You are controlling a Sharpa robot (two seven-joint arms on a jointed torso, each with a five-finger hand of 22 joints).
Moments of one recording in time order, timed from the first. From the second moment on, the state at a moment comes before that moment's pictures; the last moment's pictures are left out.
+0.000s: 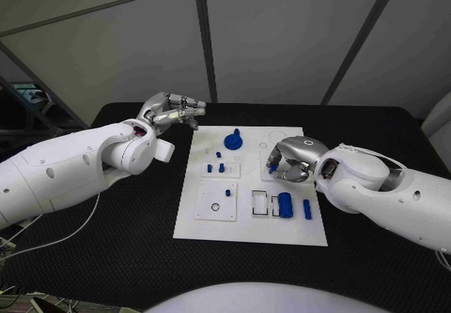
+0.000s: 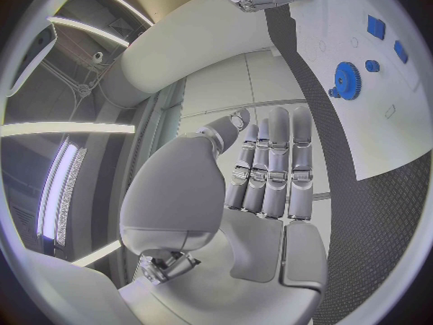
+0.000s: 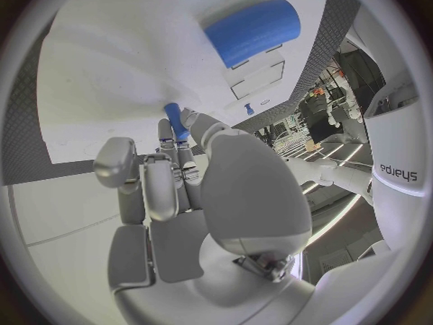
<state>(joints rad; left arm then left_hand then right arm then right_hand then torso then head) 1.11 -0.89 0.12 1.43 -0.27 -0.28 0.28 1.31 -0.16 0.50 -0.10 0.10 1.07 0.17 0.09 0.07 1.10 0.11 0.30 0.07 1.13 0.03 0.87 0.42 0.17 0.99 0.12 0.63 0.83 1.04 -0.80 0.12 1.62 -1.77 -0.13 -0.20 1.41 -0.13 0.42 0.02 0.17 1.09 0.14 0.10 0.08 1.13 0.07 0.25 0.08 1.47 0.00 1.39 1.25 0.12 1.28 0.11 1.27 1.09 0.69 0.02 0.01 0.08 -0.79</state>
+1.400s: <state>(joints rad) 1.11 -0.87 0.12 1.42 -0.27 -0.28 0.28 1.31 -0.16 0.50 -0.10 0.10 1.07 0.17 0.09 0.07 1.10 0.11 0.30 0.07 1.13 0.03 0.87 0.42 0.17 0.99 0.12 0.63 0.83 1.03 -0.69 0.13 1.79 -1.70 -0.28 -0.14 1.43 -0.10 0.47 -0.03 0.16 1.14 0.14 0.12 0.08 1.18 0.07 0.25 0.10 1.47 -0.01 1.40 1.26 0.10 1.30 0.09 1.30 1.14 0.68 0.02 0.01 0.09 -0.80</state>
